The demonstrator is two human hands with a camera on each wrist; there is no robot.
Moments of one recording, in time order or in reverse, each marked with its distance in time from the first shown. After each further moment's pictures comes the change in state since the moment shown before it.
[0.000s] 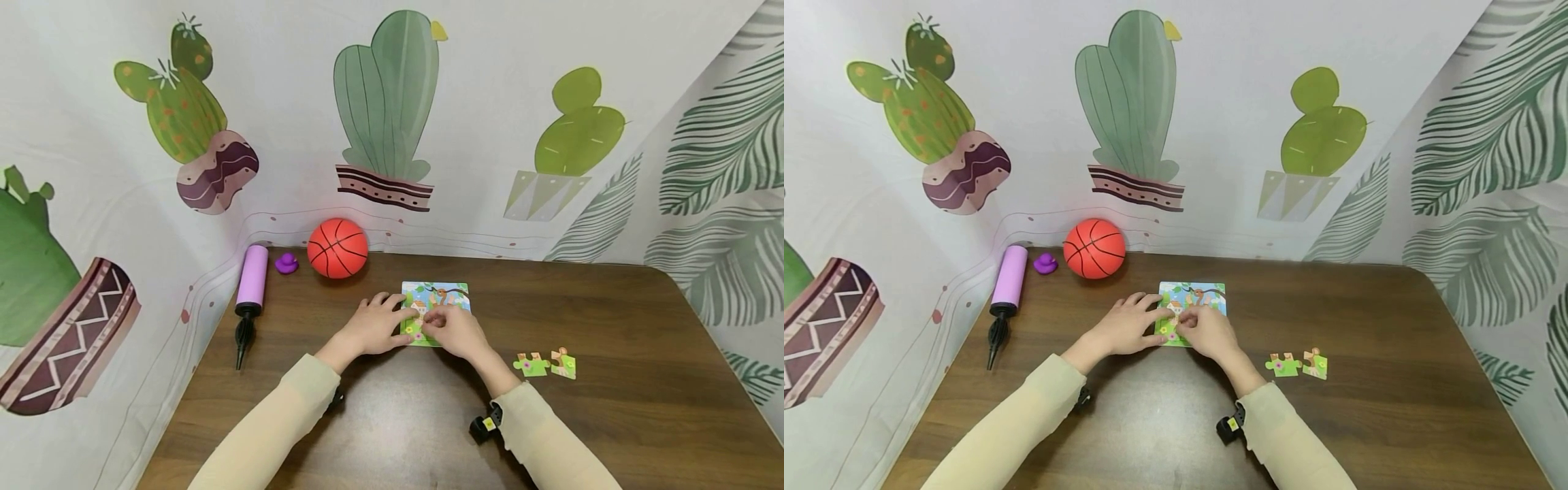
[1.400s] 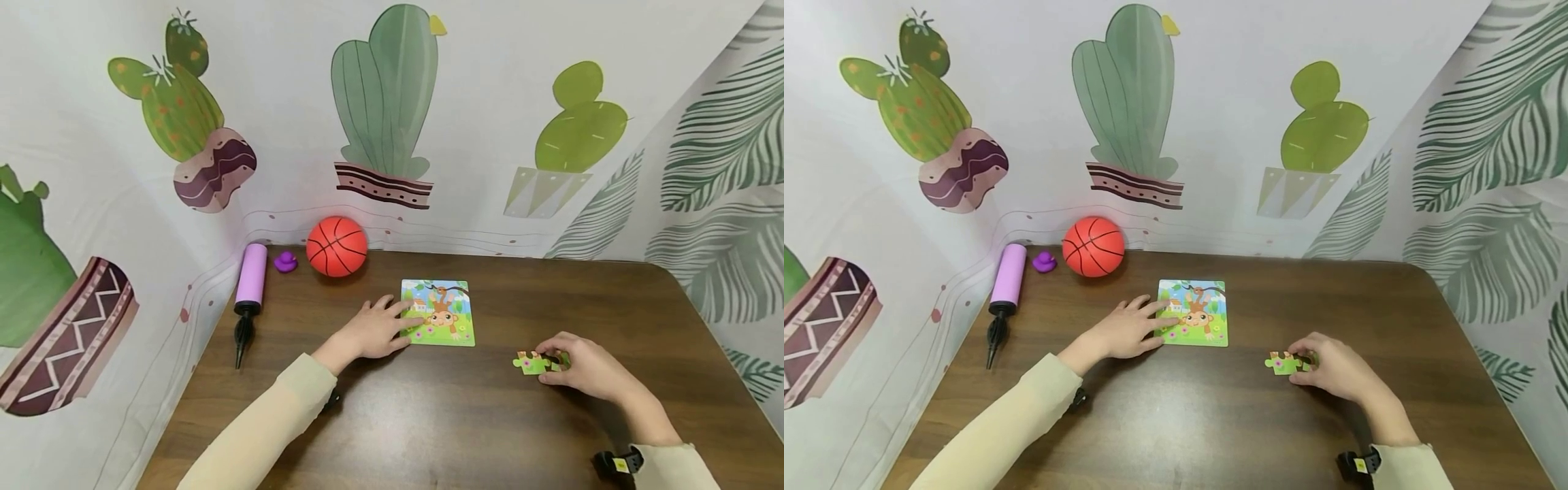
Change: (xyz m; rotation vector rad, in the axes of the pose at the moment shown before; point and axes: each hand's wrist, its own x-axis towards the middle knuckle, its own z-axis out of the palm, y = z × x) left_hand -0.005 0.003 -0.001 0.025 -0.109 0.084; right_hand -0.110 0.123 -0.139 -0.335 -0.118 -0.074
